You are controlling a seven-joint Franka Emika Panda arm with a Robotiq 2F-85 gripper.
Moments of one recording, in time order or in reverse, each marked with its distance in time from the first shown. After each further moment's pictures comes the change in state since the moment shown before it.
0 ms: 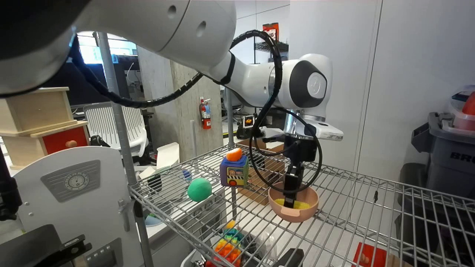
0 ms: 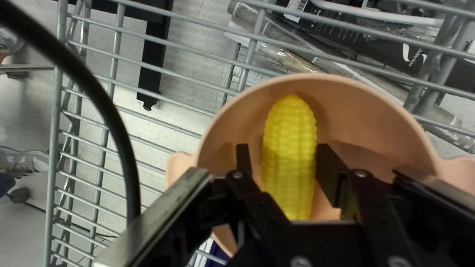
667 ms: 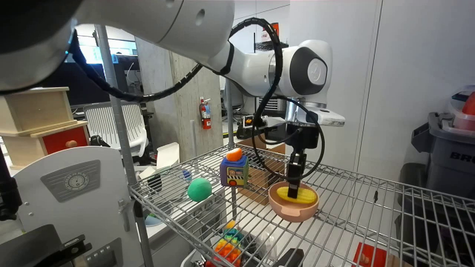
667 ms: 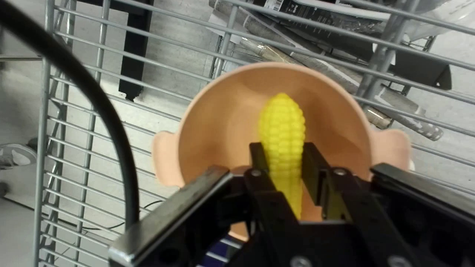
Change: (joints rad) arm 0.000 -0.009 -0.001 0.049 0.000 0.008 -0.007
